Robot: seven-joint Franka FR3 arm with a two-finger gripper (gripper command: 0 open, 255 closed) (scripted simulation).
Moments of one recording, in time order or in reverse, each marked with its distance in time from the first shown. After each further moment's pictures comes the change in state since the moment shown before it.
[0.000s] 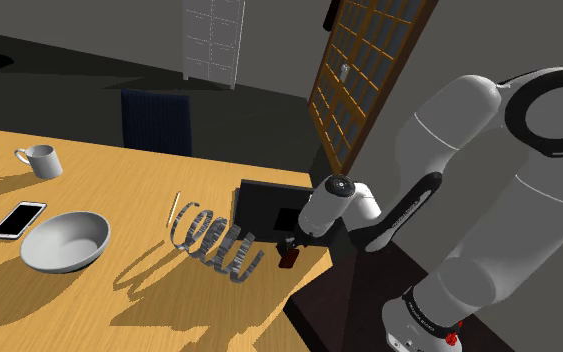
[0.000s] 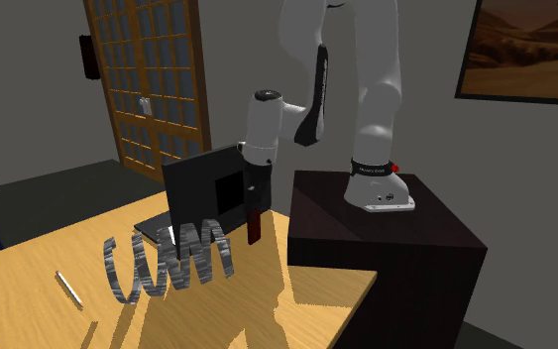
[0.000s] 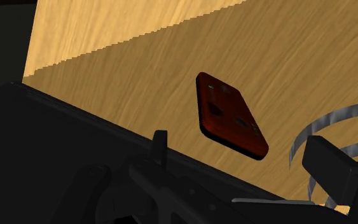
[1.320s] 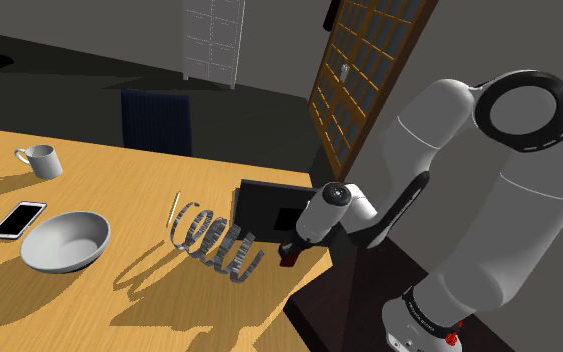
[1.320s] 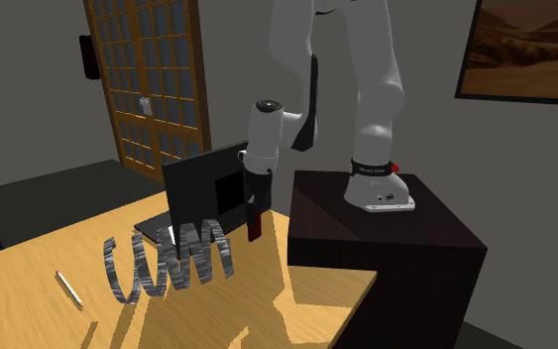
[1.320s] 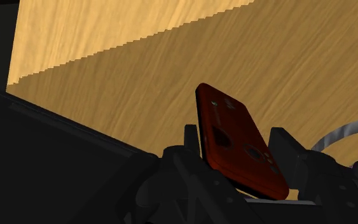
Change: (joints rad) arm 0.098 0.105 -0.133 0.068 -0.290 0.018 0.251
